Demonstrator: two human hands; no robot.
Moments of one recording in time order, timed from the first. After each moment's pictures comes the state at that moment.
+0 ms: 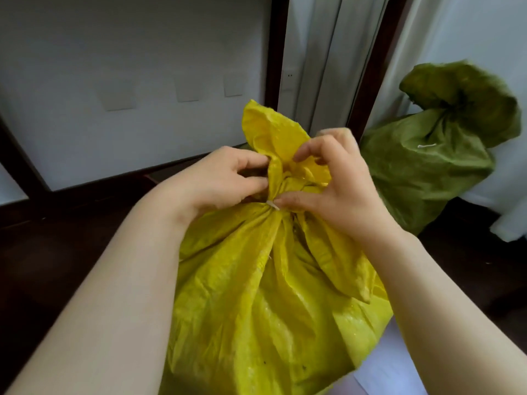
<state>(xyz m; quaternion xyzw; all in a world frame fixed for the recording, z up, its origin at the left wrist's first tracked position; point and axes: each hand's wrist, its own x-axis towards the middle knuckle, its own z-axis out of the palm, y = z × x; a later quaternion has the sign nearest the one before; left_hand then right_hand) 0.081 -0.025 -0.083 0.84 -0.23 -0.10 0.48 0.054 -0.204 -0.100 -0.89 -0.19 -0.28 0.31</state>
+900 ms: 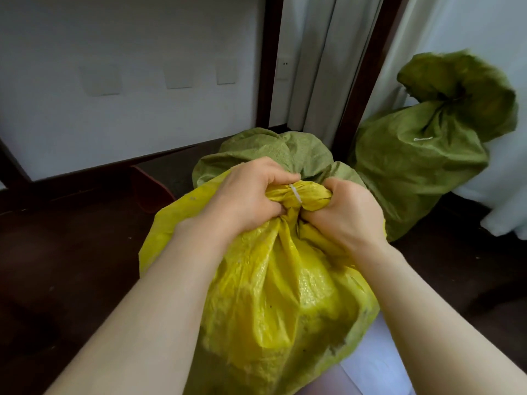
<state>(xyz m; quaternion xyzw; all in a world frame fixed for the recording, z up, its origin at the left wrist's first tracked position) 0.093 -0.069 -0.127 0.89 -0.27 0.05 0.36 0.058 -0.225 -0.146 -0.96 0.08 -0.21 0.18</state>
